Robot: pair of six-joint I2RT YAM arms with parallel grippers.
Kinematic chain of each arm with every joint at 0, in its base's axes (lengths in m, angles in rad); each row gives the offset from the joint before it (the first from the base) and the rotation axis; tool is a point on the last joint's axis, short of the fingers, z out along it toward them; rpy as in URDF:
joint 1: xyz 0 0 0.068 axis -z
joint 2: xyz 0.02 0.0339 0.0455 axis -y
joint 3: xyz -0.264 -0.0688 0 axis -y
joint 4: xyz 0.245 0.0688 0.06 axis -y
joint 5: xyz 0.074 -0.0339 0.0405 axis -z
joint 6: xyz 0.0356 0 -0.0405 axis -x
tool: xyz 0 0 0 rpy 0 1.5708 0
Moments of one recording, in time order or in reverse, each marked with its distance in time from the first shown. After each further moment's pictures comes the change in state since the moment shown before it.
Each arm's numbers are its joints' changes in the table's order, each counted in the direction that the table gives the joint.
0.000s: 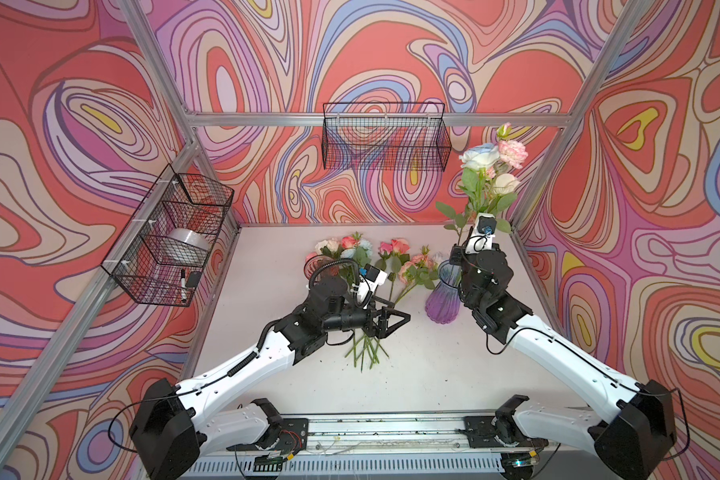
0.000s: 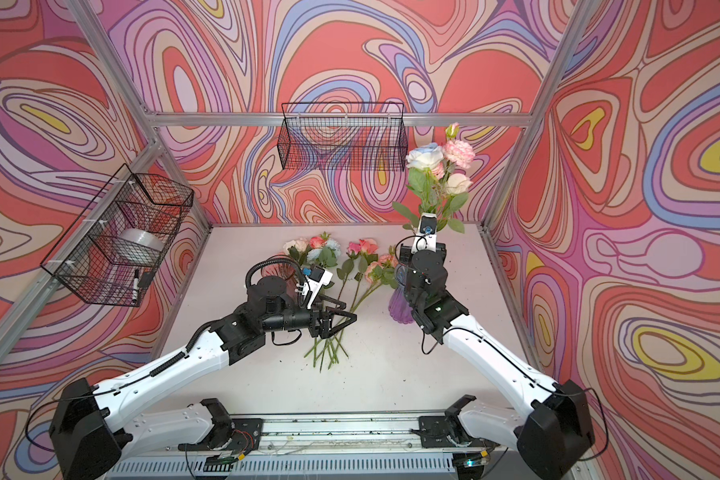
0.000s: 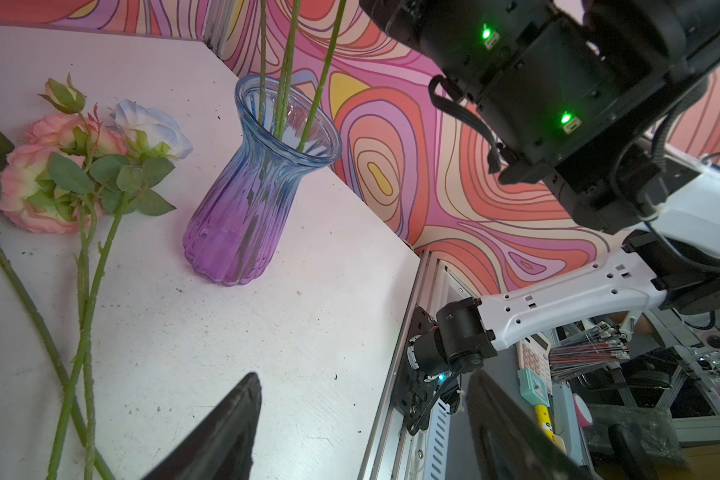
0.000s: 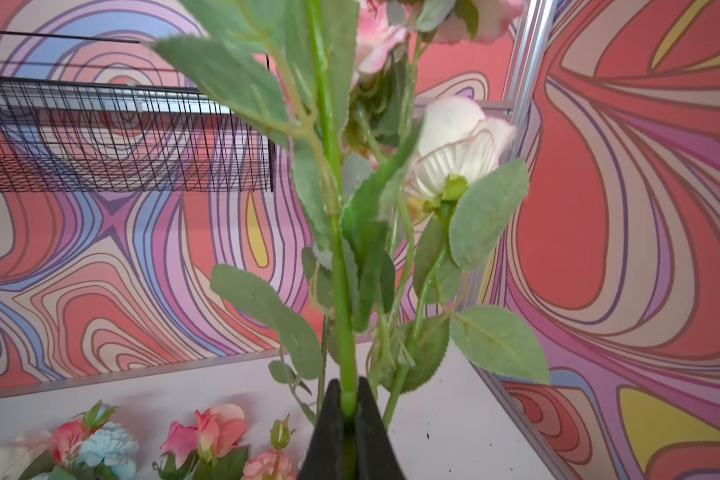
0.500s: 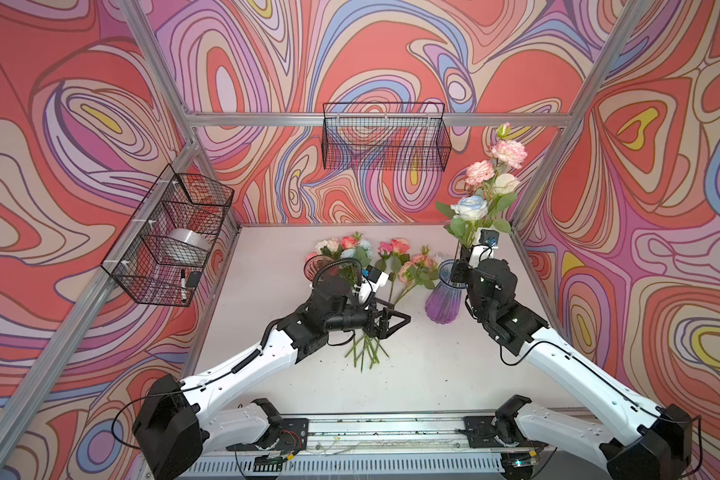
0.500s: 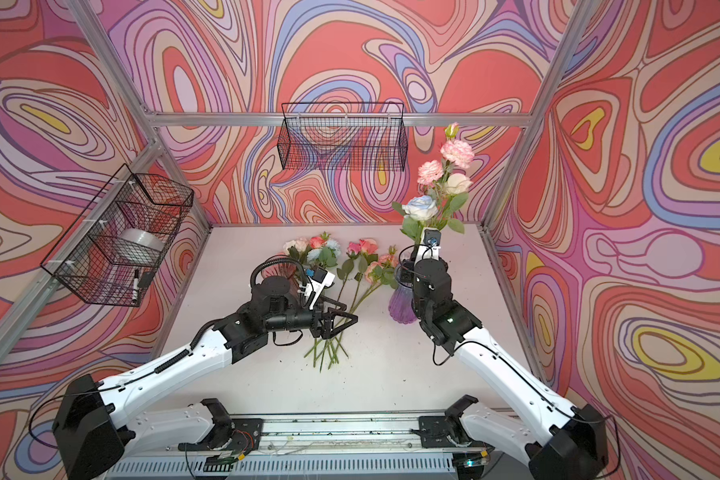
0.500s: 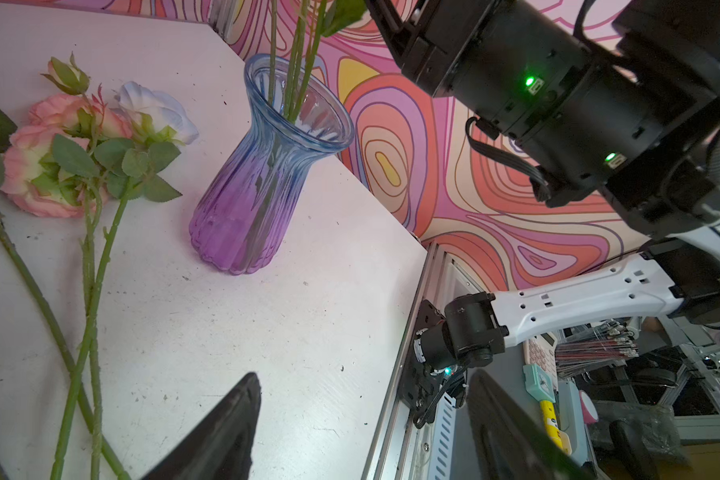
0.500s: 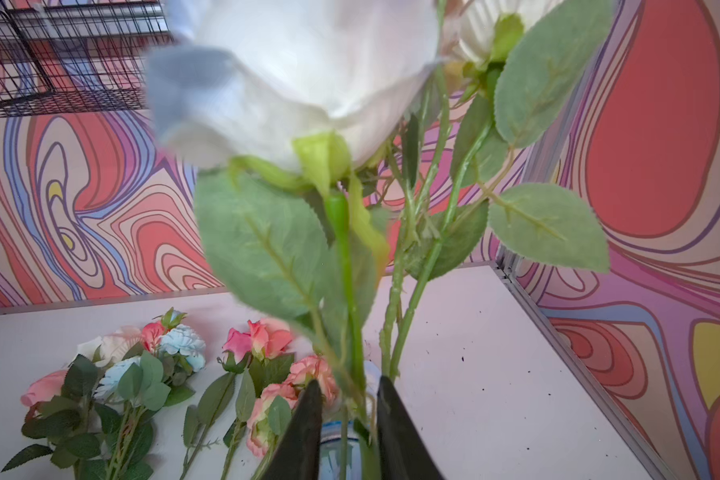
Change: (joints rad) left arm 0.000 -0.024 0.002 -0.022 -0.006 -0.013; right arm 0.000 0.093 -0.009 -0.300 -0.148 -0.187
